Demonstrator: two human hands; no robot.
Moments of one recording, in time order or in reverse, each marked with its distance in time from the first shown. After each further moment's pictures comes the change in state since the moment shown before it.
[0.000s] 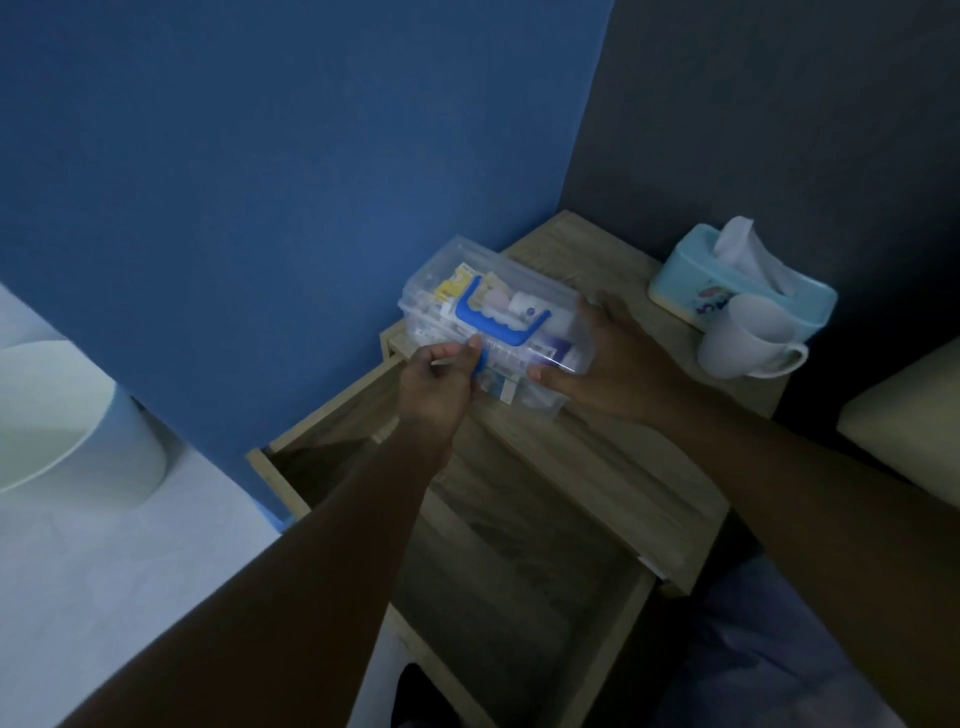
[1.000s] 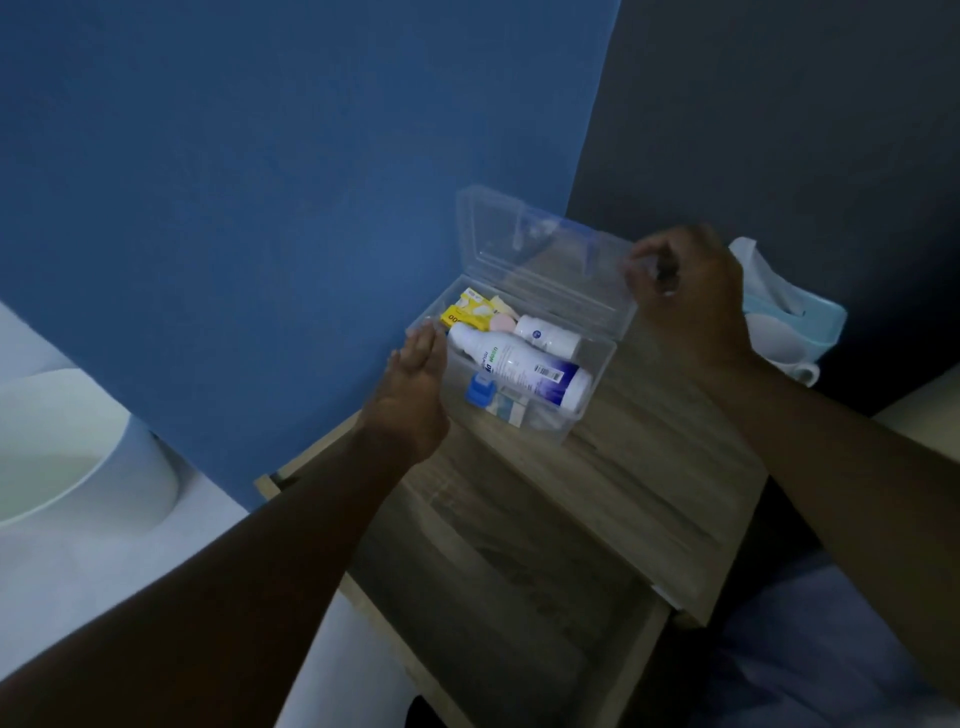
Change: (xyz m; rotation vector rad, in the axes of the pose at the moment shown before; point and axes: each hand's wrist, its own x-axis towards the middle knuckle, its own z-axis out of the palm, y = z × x) left_hand 0.015 0.027 -0.042 1.295 -0.219 0.683; right_hand 0.028 0.012 -0.059 0.246 0.678 -0.199
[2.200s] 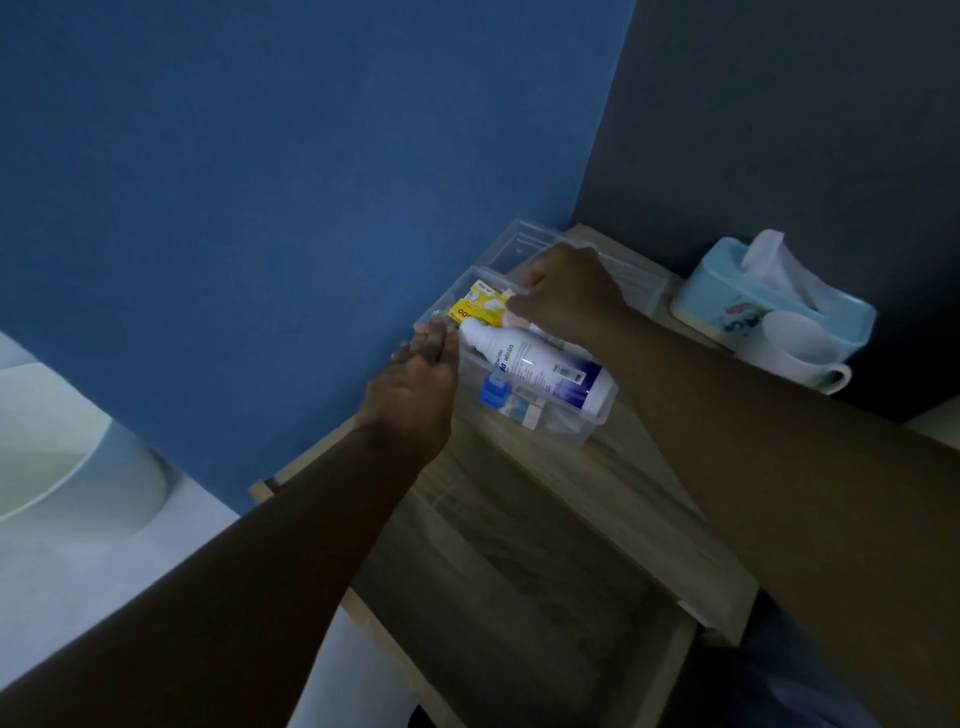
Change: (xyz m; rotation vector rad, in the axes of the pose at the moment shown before) left_hand 0.007 -0.003 -0.006 0.213 -0.042 0.006; right_hand 0.025 -0.052 0.107 -0.243 -0.519 0.235
